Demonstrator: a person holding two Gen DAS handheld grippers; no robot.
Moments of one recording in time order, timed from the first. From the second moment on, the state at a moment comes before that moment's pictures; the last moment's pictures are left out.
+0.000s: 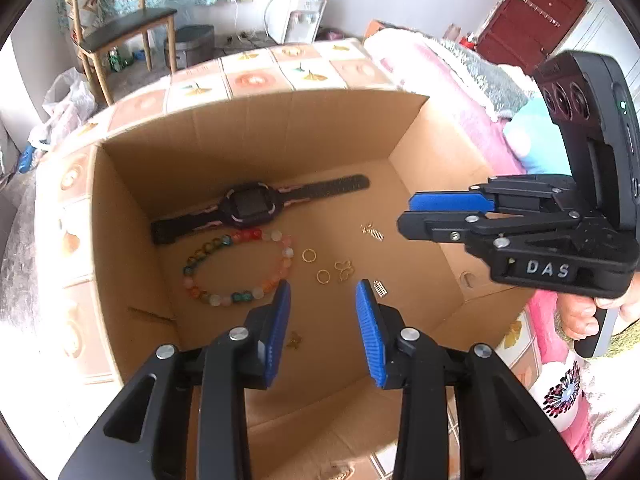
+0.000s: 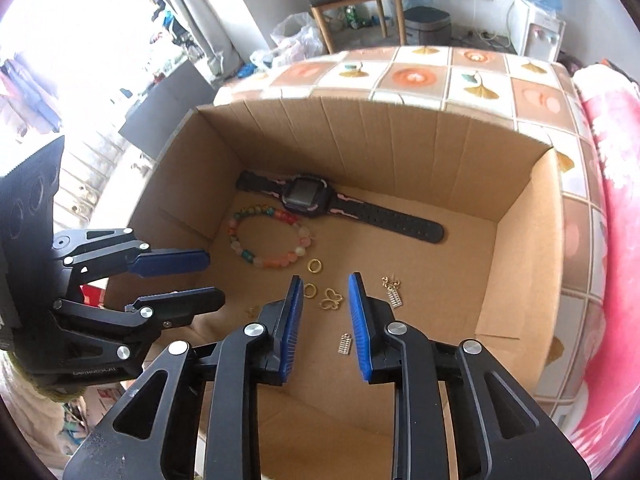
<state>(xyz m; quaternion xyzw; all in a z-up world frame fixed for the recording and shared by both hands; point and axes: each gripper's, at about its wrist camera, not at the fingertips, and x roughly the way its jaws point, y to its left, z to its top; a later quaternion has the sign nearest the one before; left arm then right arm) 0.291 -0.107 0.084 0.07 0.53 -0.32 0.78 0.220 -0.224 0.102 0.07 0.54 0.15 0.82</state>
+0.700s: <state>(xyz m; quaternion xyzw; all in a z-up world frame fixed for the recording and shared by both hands) 0.136 0.002 0.091 0.02 0.43 -0.25 0.87 0.016 -0.221 0.134 0.15 0.41 0.18 0.88</state>
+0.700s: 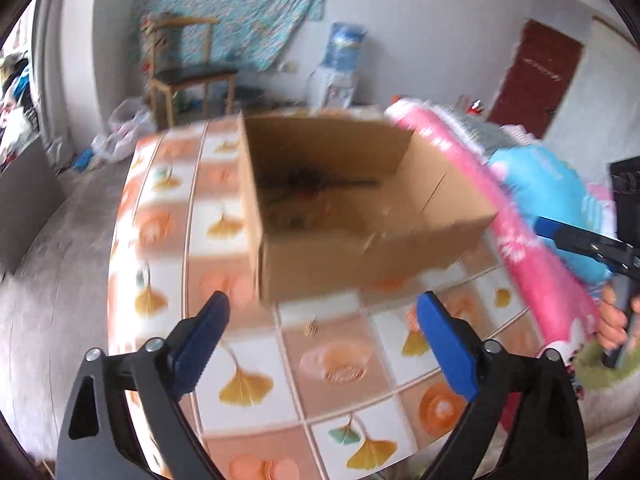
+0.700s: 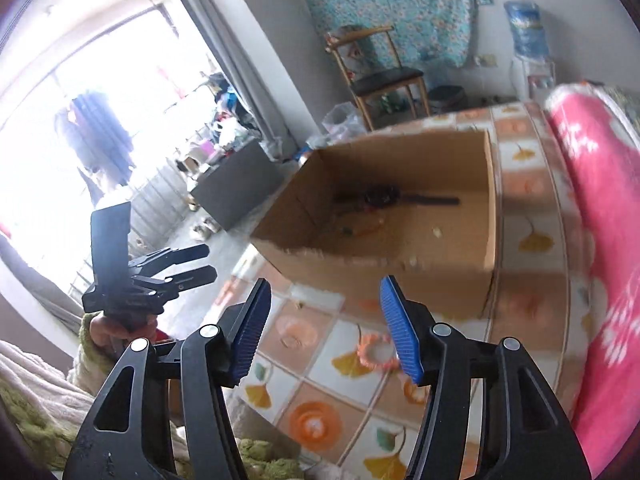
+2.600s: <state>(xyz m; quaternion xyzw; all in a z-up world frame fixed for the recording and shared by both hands) 0.153 -0.043 -0.014 0.09 0.45 -0.22 0.86 0.056 -0.161 0.008 0.01 0.51 0.11 0.85</state>
